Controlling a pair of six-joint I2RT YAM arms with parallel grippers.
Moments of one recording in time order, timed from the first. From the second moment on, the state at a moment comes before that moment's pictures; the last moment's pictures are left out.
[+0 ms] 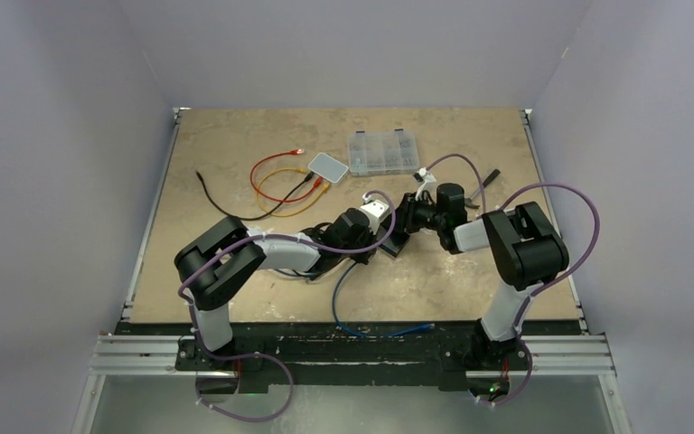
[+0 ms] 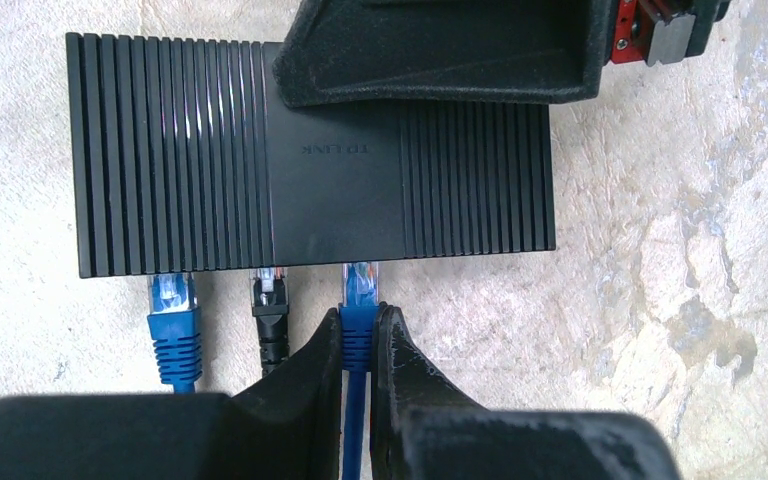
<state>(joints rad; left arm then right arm) -0.91 1.83 0.91 0.24 -0.06 -0.28 0.26 1.80 0.63 0.67 -0.64 0.42</state>
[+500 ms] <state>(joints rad) -0.88 1.83 0.91 0.26 -0.10 -0.30 0.26 1.86 0.67 0.73 -0.67 0.41</state>
